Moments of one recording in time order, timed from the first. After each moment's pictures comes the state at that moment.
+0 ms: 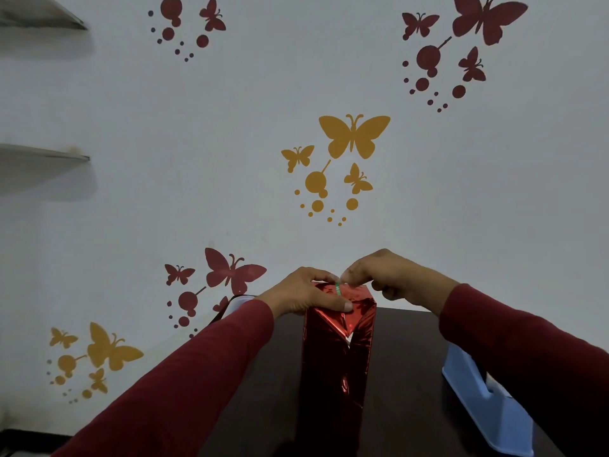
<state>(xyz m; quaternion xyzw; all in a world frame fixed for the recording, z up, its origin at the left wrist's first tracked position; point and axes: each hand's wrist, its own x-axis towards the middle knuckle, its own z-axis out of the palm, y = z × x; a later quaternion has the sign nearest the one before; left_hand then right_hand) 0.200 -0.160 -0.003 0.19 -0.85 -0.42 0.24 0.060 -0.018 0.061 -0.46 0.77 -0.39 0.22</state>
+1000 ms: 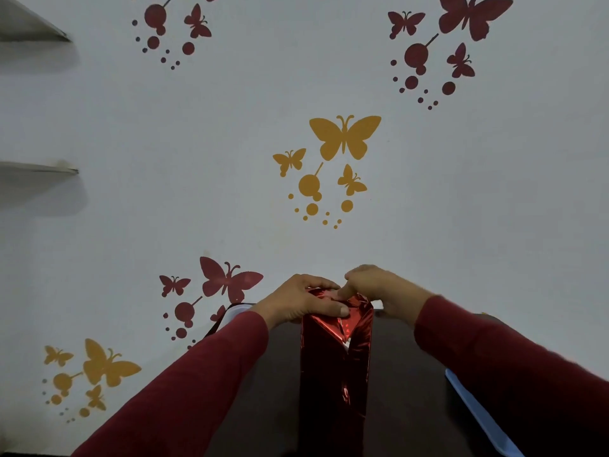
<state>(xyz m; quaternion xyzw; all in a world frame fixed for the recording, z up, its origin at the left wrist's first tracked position) 0.201 -0.154 0.000 0.20 -0.85 -0.42 0.24 0.052 -0.051 0.039 -0.41 0.78 -0.41 0.25</state>
